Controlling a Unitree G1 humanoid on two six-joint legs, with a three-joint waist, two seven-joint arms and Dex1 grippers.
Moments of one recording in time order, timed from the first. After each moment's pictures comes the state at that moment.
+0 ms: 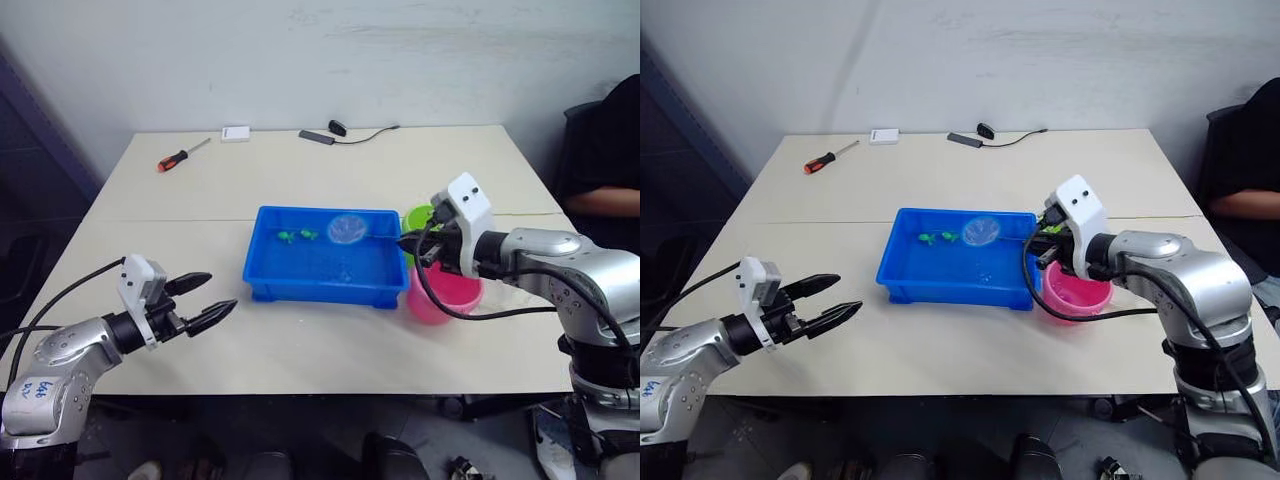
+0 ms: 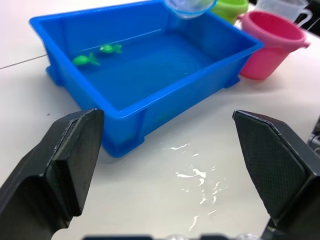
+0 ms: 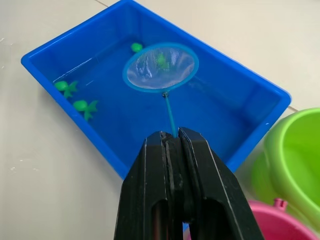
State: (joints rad) left arm 0.01 0.65 0.35 -0.29 -0.59 0.55 -0.80; right arm -0.67 -0.66 -0.04 -0.39 0.57 1.31 0.53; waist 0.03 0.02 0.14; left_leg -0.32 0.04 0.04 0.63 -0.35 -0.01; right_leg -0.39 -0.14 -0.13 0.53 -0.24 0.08
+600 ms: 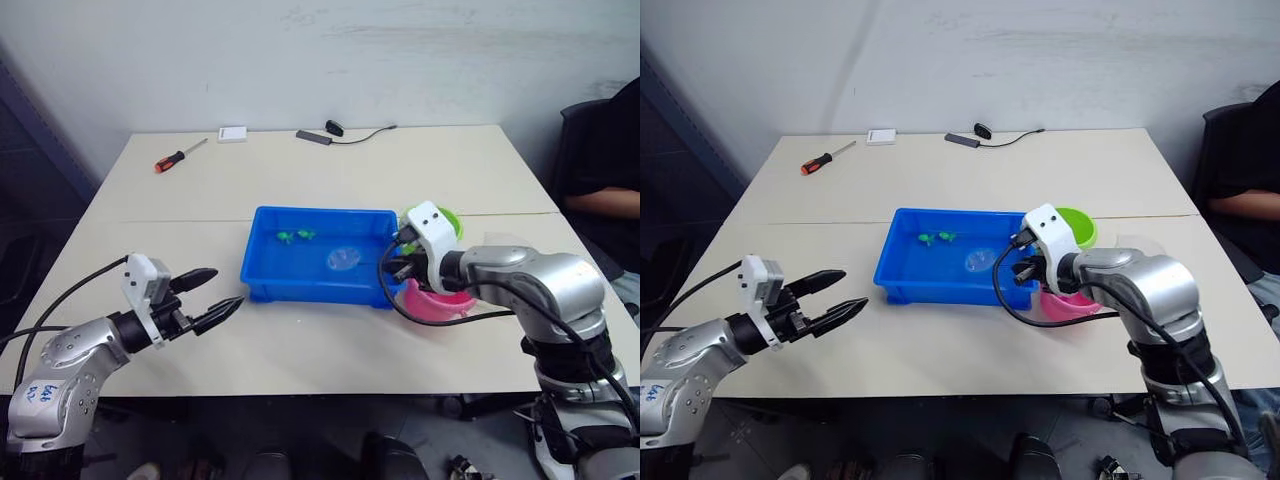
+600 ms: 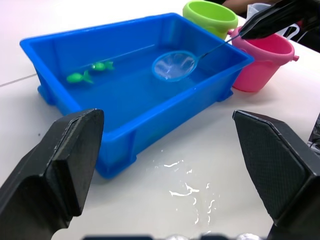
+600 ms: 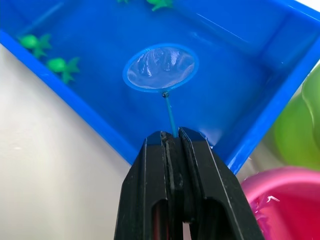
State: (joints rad) left arm -0.03 0.64 0.32 -0.30 -0.60 0.52 -0.78; right arm -0.69 -0.58 0.15 -0.30 0.47 1.33 0.41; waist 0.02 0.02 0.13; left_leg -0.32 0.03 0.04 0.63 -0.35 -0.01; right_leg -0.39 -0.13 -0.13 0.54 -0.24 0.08
